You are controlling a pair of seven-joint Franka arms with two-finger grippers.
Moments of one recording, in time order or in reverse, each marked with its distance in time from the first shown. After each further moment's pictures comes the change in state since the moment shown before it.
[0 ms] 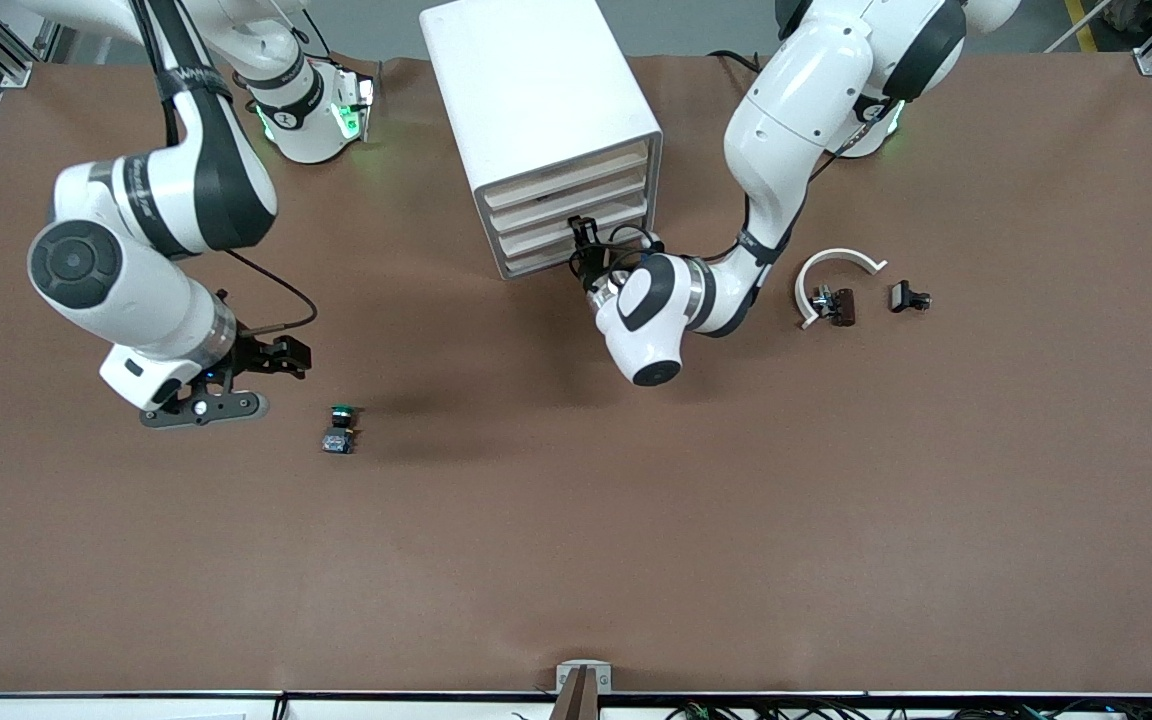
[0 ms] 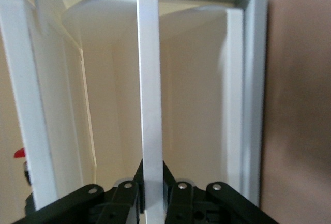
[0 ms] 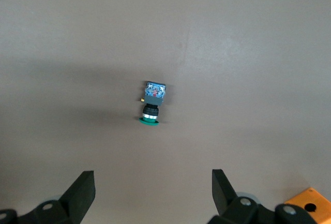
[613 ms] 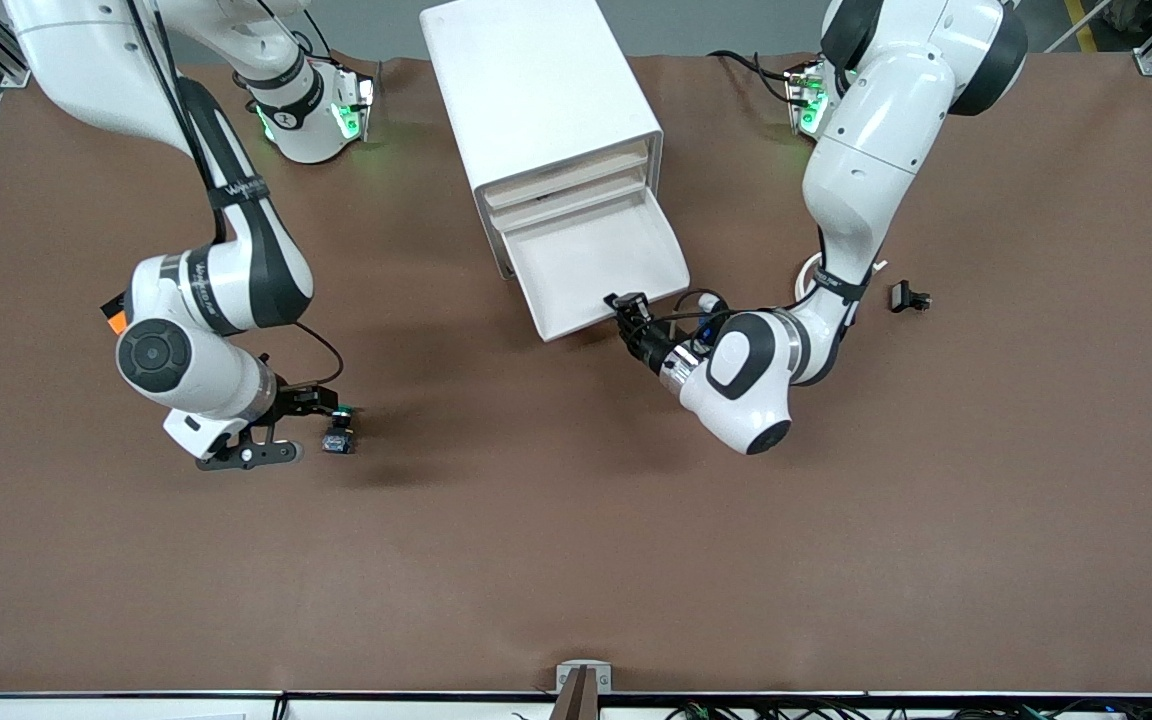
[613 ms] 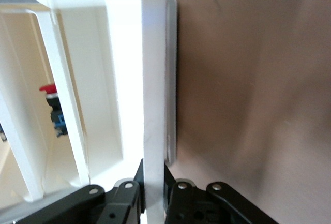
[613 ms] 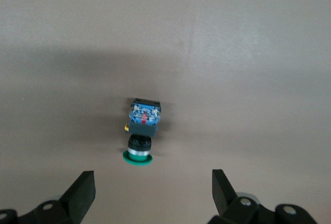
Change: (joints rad) left arm 0.206 0.003 0.013 0.087 -0.002 0.059 0.007; right arm -0.016 0.212 -0.008 -0.011 0.020 0.190 0.000
